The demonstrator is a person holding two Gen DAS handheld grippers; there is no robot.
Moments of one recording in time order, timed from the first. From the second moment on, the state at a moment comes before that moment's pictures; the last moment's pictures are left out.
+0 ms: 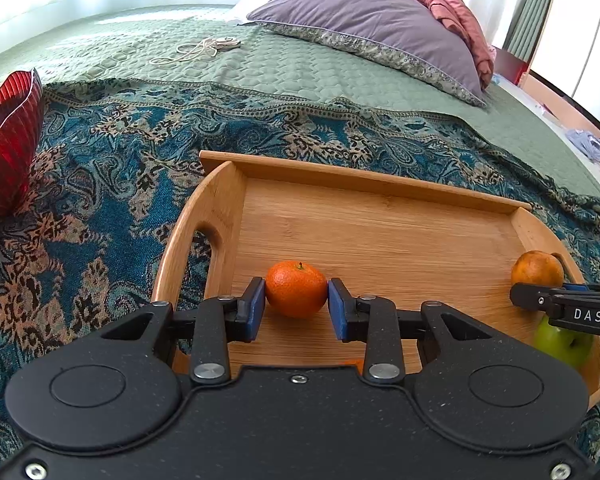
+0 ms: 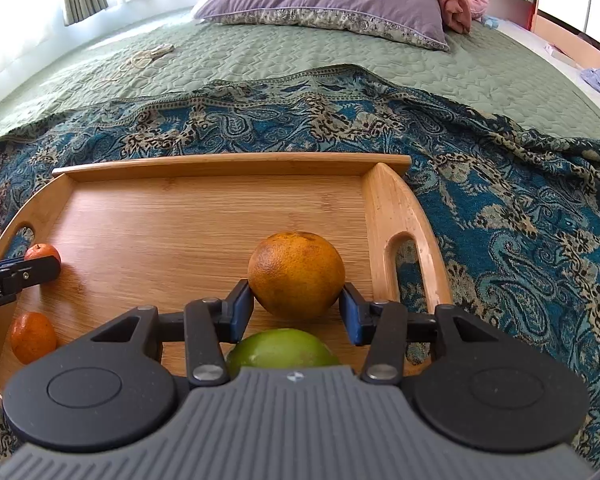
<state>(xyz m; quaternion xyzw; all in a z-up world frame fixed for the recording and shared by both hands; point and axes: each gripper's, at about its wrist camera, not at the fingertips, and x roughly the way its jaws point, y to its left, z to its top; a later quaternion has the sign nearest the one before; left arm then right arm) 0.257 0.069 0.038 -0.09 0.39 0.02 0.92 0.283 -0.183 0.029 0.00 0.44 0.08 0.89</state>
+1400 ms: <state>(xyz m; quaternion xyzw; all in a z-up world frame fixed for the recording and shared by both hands) 0.090 0.043 0.056 0.00 0.27 -0.04 0.96 0.075 -0.174 0.057 -0.01 0.20 0.20 0.96</state>
